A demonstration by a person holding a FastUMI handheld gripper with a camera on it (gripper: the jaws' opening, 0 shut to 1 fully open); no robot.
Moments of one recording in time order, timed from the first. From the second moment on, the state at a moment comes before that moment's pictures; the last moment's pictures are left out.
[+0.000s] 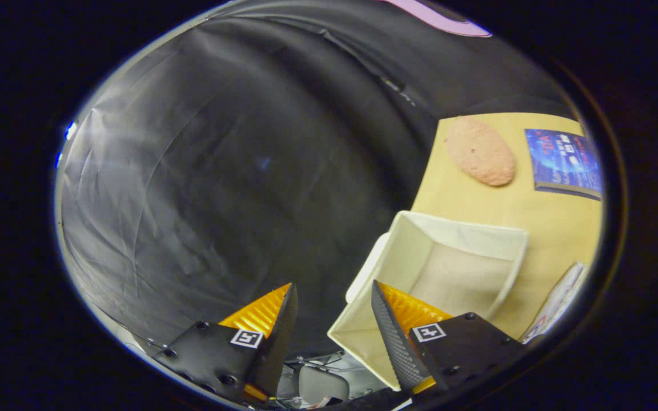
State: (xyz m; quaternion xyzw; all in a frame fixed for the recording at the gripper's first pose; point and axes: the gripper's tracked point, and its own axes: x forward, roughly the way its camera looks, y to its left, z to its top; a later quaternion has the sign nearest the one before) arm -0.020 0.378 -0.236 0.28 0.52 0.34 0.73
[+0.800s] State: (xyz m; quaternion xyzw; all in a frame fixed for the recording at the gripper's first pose) arm -0.032 0.143 -0.368 0.22 0.60 0.10 0.76
